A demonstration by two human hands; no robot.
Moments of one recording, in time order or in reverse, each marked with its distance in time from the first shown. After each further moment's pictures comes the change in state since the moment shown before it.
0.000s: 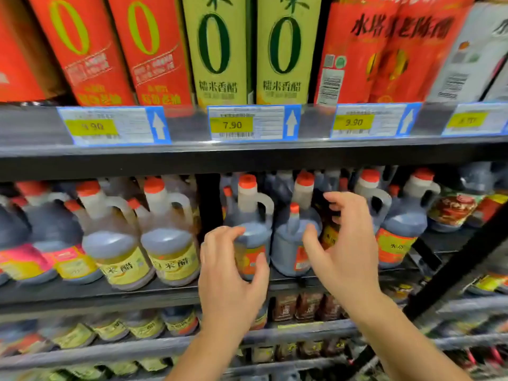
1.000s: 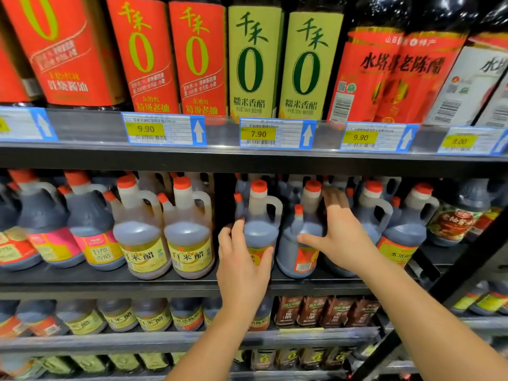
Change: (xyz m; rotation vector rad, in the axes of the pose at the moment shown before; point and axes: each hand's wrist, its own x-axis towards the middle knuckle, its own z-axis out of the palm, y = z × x) left_hand 0.000 -0.017 0.019 0.116 -0.032 -0.210; right_hand 0.035 0.023 0.008 -0.230 -0.549 0.041
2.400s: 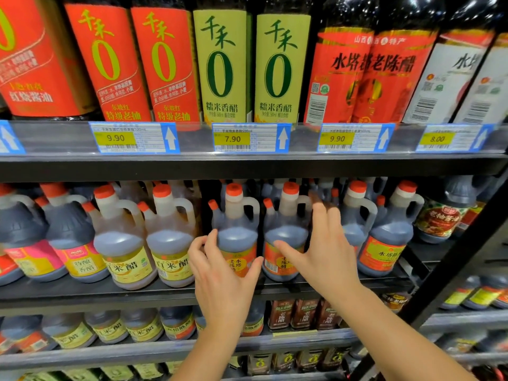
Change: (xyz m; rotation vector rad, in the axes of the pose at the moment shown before) left_hand -0.008 0.003 0.000 0.121 0.161 -0.049; right_hand -0.027 -0.010 0.022 -0.090 0.343 -0.002
